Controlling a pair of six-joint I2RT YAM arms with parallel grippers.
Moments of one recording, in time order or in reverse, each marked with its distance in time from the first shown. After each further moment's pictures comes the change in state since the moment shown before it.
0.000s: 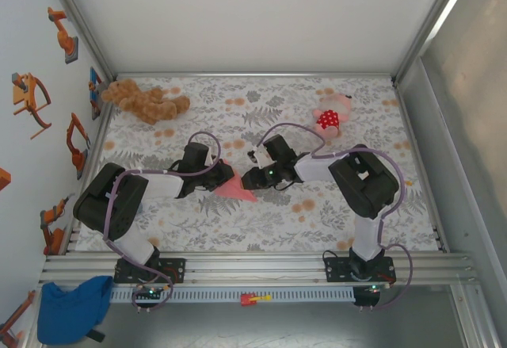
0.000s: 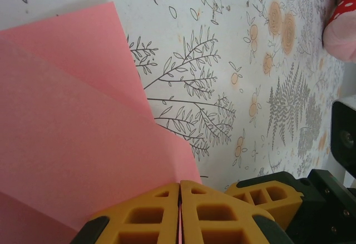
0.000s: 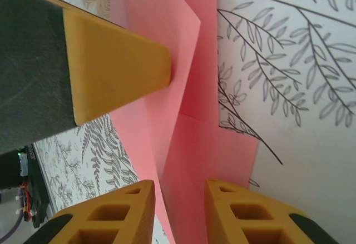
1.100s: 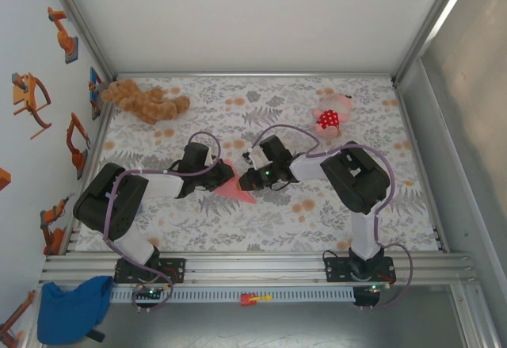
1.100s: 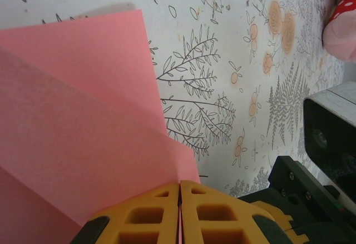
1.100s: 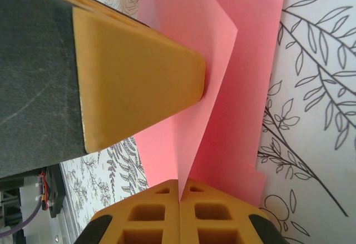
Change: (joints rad) left arm 0.000 0.000 0.000 0.000 0.002 0.000; right arm 0.013 0.069 0.029 0.055 -0.090 0.012
